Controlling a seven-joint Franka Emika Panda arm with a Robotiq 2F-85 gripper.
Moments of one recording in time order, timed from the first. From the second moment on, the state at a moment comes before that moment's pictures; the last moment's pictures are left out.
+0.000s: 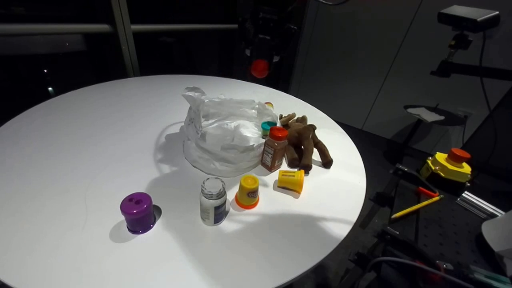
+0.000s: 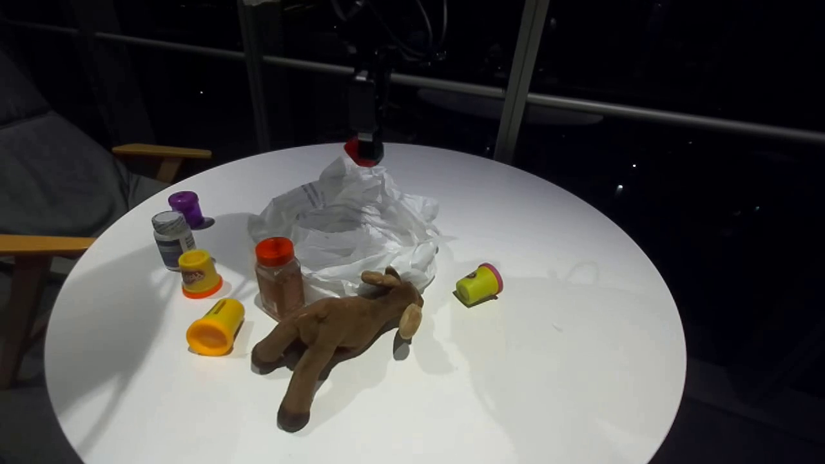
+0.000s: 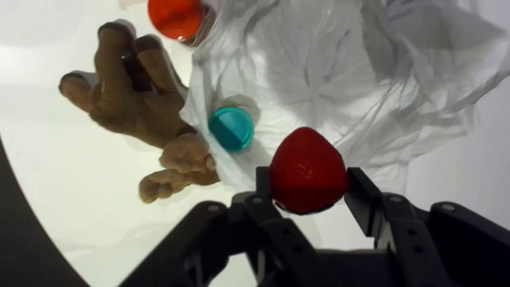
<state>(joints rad) 0.11 0.24 -0.09 -2.01 0.04 2.29 1.17</state>
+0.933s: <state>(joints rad) -0.07 0.43 -0.16 -2.12 0.06 2.52 0.92</state>
